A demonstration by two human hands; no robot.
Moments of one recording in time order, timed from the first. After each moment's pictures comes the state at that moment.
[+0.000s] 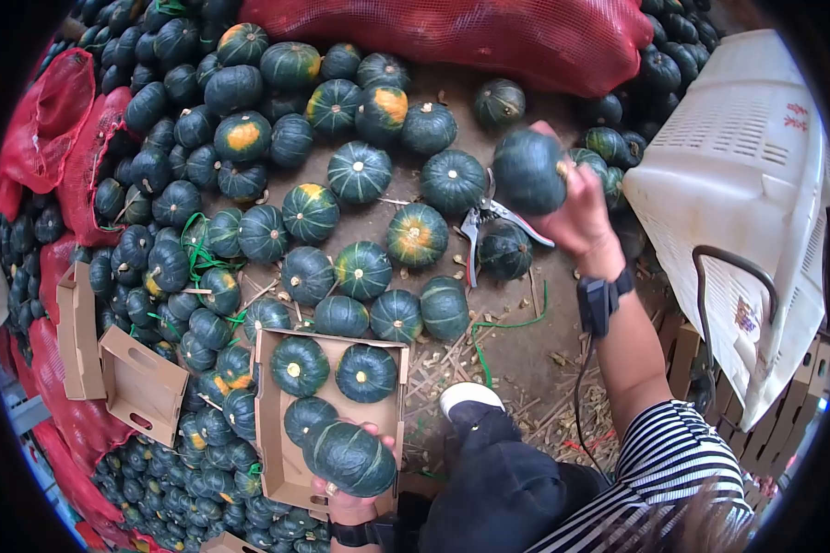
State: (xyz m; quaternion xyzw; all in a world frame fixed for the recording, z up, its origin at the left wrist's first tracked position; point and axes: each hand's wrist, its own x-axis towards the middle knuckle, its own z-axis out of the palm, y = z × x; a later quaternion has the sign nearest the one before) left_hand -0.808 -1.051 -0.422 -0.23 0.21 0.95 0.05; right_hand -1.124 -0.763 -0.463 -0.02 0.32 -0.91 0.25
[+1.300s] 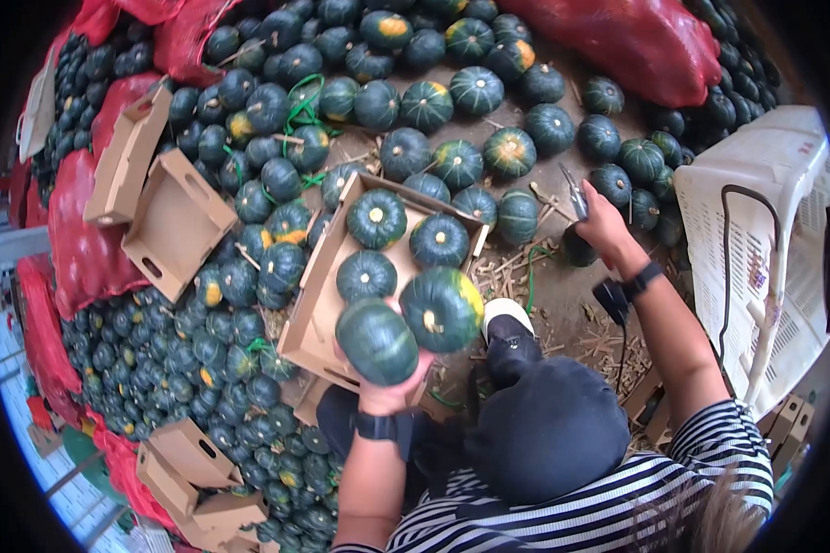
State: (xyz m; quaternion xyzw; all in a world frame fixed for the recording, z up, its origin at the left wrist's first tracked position) left_hand -0.735 -1.048 -0.455 -0.28 0.03 0.95 -0.09; right_hand -1.025 -0.768 -0.503 -0.17 0.95 -0.14 0.20
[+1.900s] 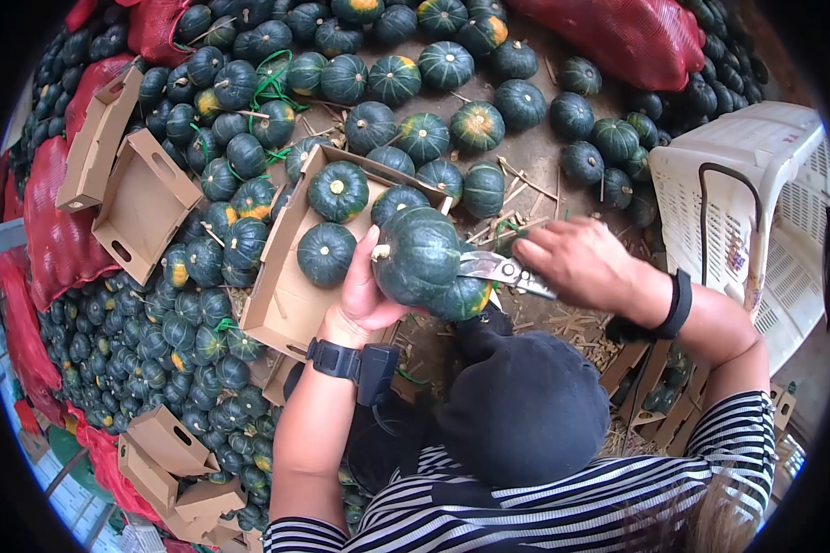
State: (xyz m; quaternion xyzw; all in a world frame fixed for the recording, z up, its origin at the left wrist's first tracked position) left_hand -0.825 -1.050 -0.416 -0.19 0.17 0.95 0.19; right_hand -0.961 -0.815 -0.336 -0.59 0.78 -0.03 0.19
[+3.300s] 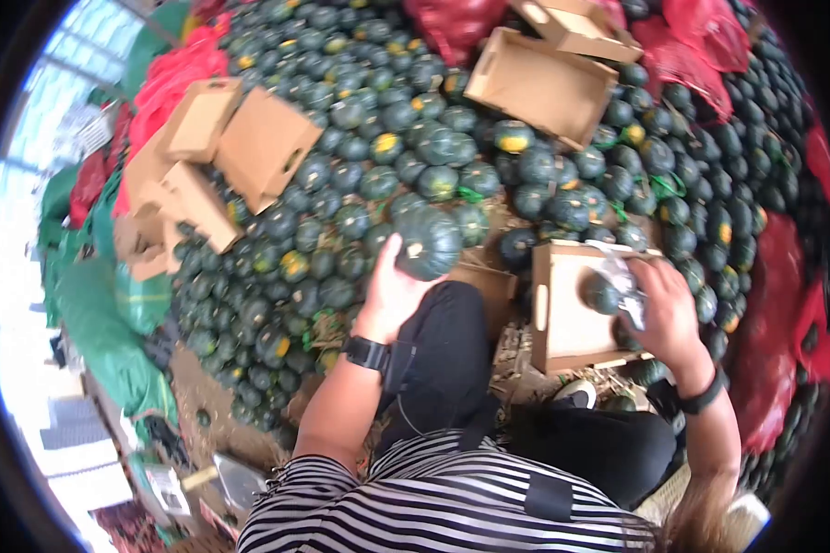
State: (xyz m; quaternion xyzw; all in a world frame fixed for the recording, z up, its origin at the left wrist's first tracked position) left_hand -0.484 -1.126 -0.365 -0.35 0.12 0.78 -0.50; right_hand -0.839 -1.055 -0.261 -0.80 0.57 -0.16 0.07
